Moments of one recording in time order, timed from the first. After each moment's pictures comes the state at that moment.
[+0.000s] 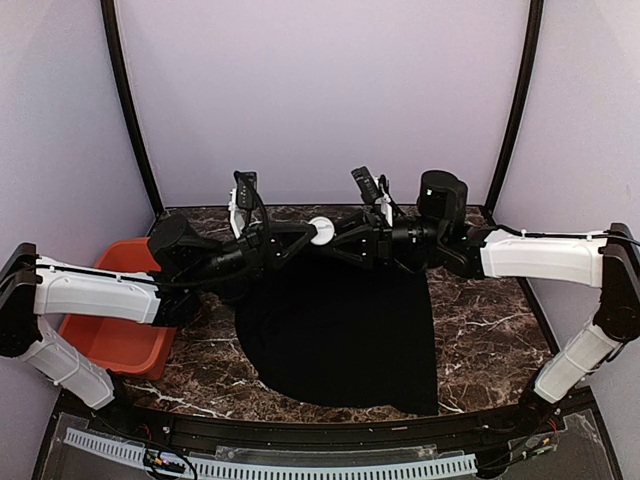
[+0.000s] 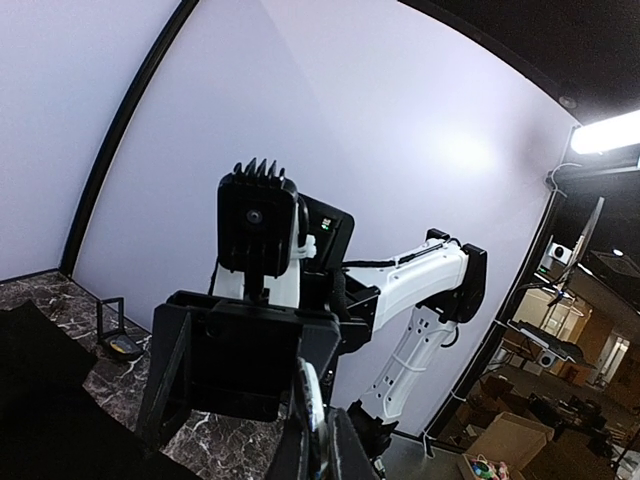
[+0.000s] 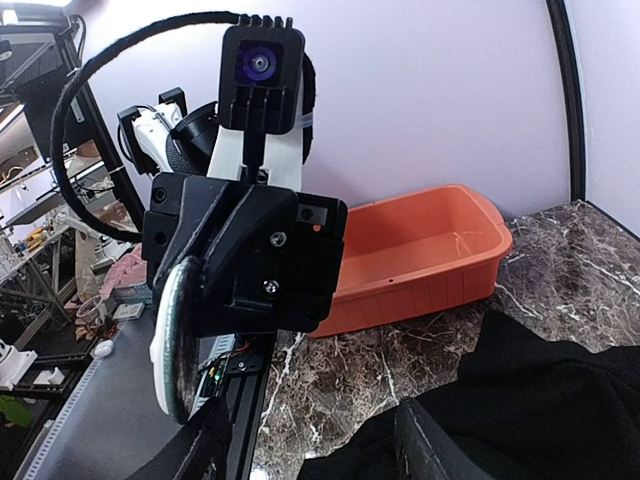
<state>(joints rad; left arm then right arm) -0.86 1.42 0.75 1.02 0.49 -0.66 0.76 1.54 1.05 0.45 -0.92 0.28</state>
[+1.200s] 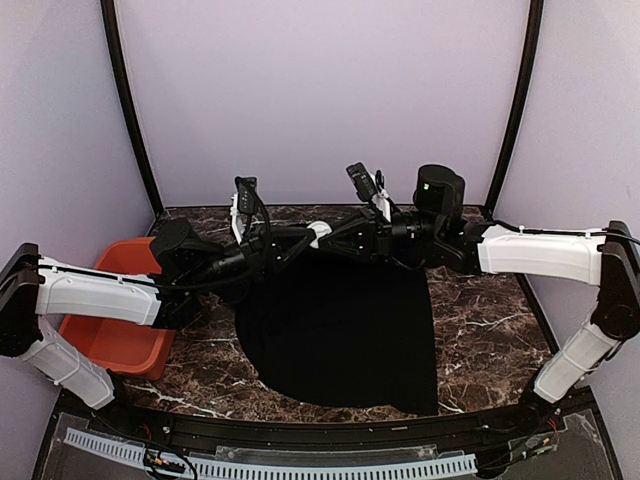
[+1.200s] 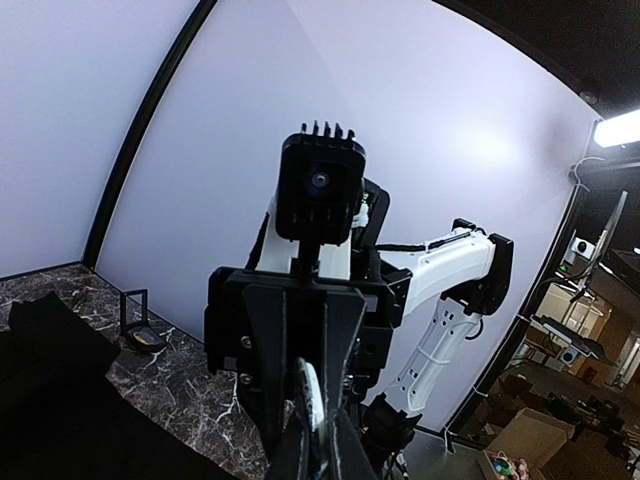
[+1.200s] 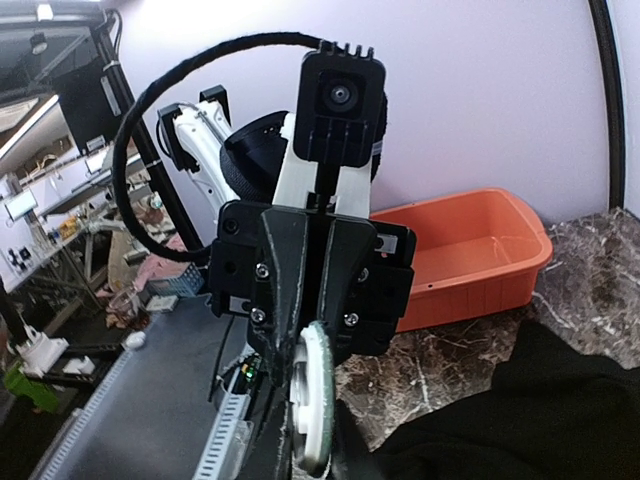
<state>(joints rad) -0.86 1.42 0.72 1.00 0.45 -0.62 0.77 1.56 1.09 0.43 -0.99 0.30</state>
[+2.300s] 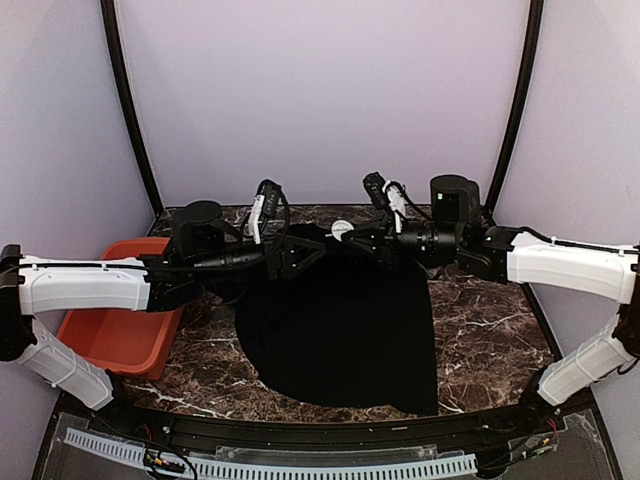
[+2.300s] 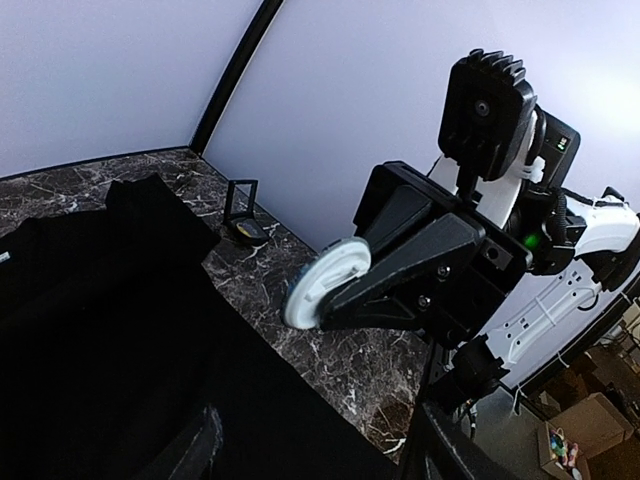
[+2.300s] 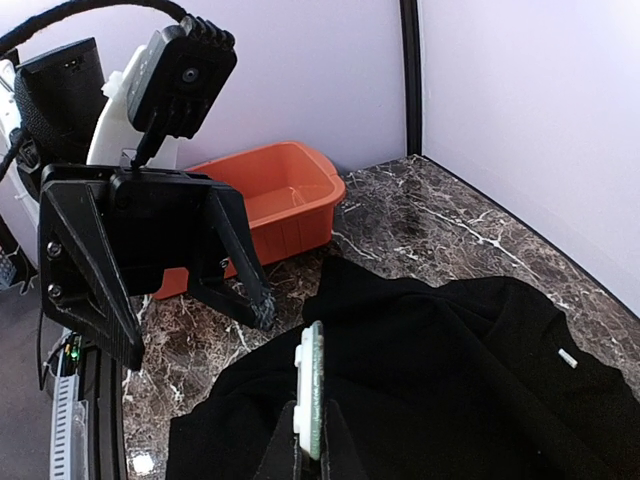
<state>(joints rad) -0.87 1.36 0.86 0.39 0.29 -0.51 0.78 1.38 1.00 0.14 -0.48 0.02</state>
